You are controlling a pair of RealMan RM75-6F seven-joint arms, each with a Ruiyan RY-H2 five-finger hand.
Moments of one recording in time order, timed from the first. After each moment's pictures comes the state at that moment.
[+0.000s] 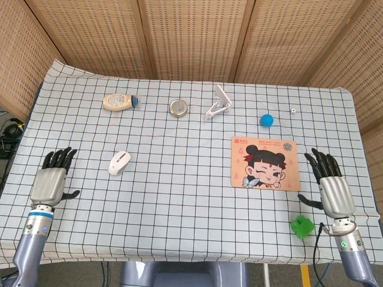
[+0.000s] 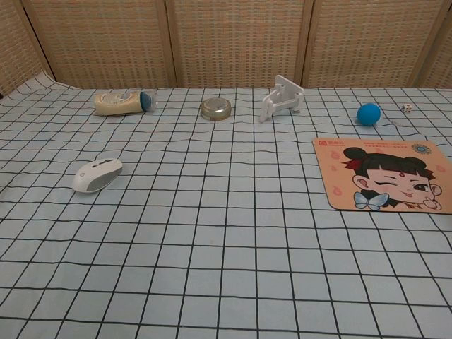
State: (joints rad) left arm -0.34 -1.31 -0.17 -1.73 1.14 1.24 0.47; right arm 0.22 -1.25 0.12 -1.48 -1.50 1.43 0.10
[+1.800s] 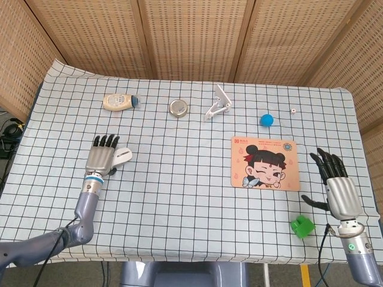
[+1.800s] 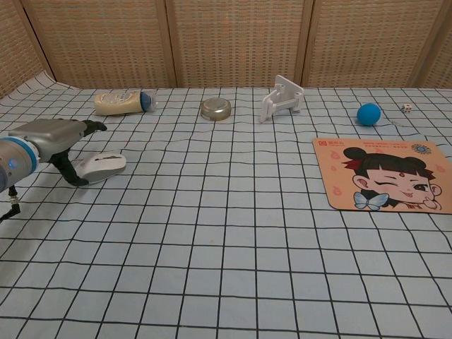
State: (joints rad) left arm -0.72 -1.71 -0.22 -1.15 0.80 0.98 0.65; right arm 0.21 -1.21 0.12 -1.51 -1.51 1.44 0.17
